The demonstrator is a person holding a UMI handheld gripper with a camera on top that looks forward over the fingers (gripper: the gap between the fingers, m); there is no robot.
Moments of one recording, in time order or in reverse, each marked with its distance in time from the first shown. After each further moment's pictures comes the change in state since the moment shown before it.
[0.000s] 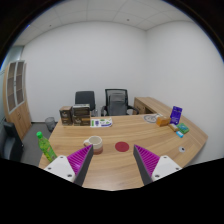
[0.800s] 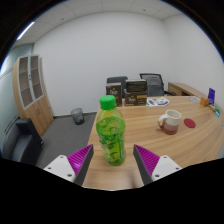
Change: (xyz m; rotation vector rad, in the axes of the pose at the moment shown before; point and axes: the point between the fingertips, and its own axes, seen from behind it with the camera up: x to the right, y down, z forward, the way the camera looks) arm -0.329 0.124 0.091 -0.080 -0.239 0.045
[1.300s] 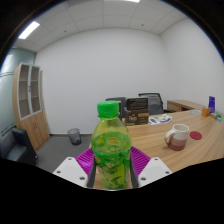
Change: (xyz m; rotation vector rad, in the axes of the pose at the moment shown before) arm -0.001 -0.042 0.067 0.259 0.024 -0.010
